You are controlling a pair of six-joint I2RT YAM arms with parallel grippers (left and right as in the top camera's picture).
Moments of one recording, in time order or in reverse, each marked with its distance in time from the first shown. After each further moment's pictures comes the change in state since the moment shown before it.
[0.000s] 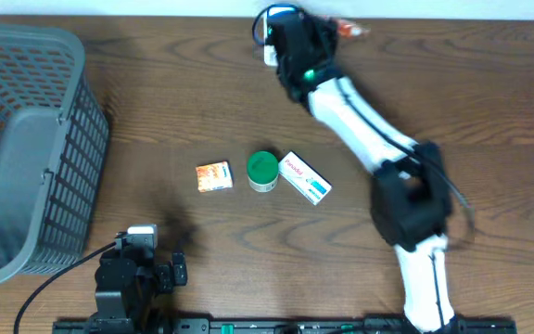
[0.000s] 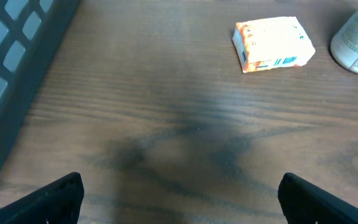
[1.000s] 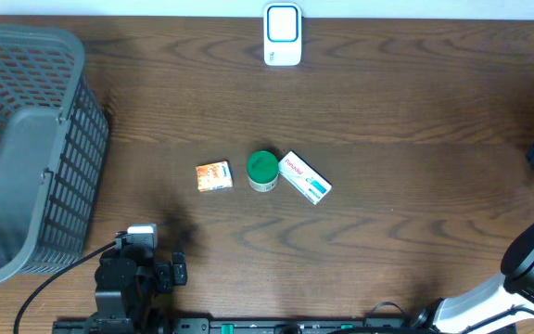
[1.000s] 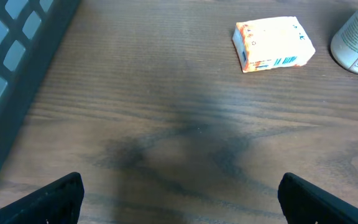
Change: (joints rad) left arm 0.000 0.000 0.001 -0.002 0.000 0.000; right arm -1.062 -0.317 -0.556 -0.278 -0.496 1.073
